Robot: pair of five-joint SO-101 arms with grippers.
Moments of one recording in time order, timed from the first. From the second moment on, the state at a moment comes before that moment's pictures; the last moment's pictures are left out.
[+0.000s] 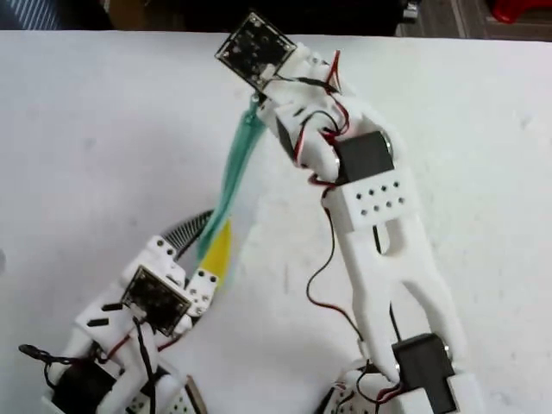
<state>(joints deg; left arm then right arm) 28.8 -104.9 70.3 57.3 -10.4 -16.9 -5.8 -8.3 52.4 38.8</state>
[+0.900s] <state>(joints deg) 22.5 -104.4 74.0 46.8 -10.4 0.3 -22.8 -4.5 71.3 32.5</state>
